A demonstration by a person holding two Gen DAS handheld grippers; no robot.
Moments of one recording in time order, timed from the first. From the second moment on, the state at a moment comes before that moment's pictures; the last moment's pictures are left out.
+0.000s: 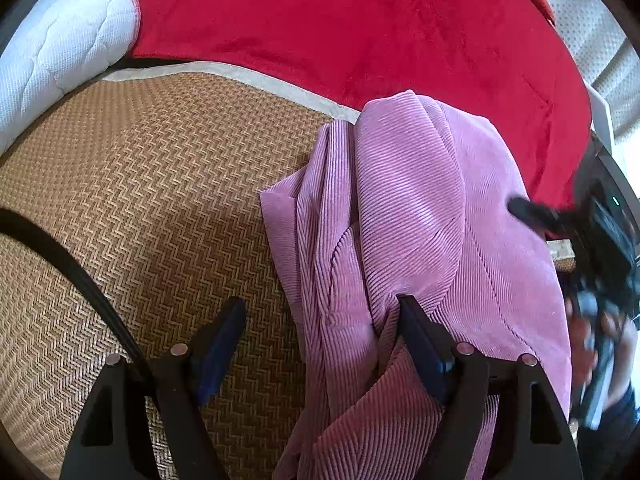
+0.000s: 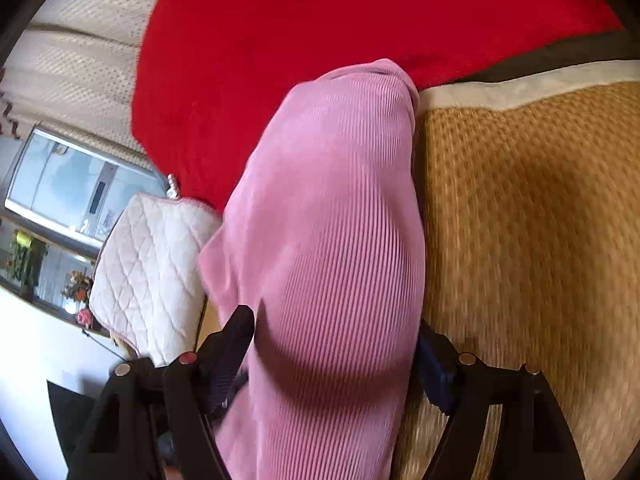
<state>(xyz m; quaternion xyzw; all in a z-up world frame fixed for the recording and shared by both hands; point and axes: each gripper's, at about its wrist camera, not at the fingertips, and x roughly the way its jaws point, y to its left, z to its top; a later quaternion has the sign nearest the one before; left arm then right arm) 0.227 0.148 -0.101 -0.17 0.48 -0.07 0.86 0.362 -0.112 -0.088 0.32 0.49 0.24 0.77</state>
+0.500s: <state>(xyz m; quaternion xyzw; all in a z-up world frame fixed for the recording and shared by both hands) 0.282 0.162 -0.119 -0.19 0.48 -0.07 0.85 0.286 -0.101 -0.080 0.25 0.49 0.26 0.79</state>
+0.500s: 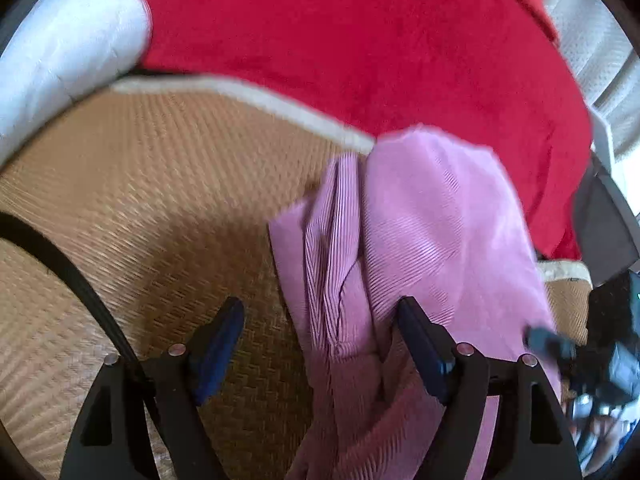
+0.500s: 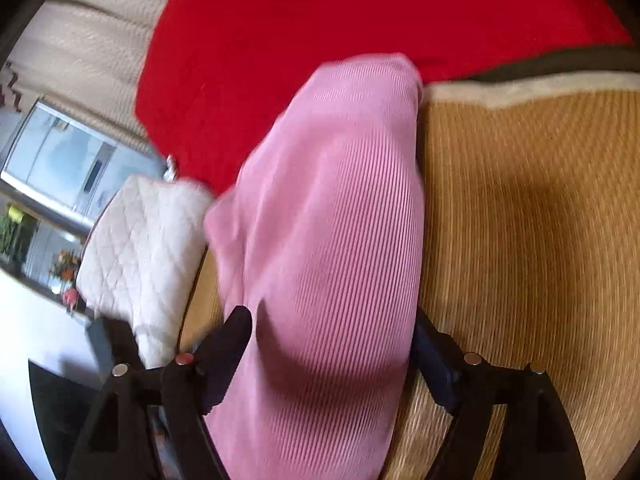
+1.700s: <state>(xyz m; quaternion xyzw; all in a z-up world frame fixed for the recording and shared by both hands) 0.279 0.030 -0.066 -0.09 0.42 -0.11 0.90 0.177 -0.291 -0.010 0.22 0.34 0.14 0.91</state>
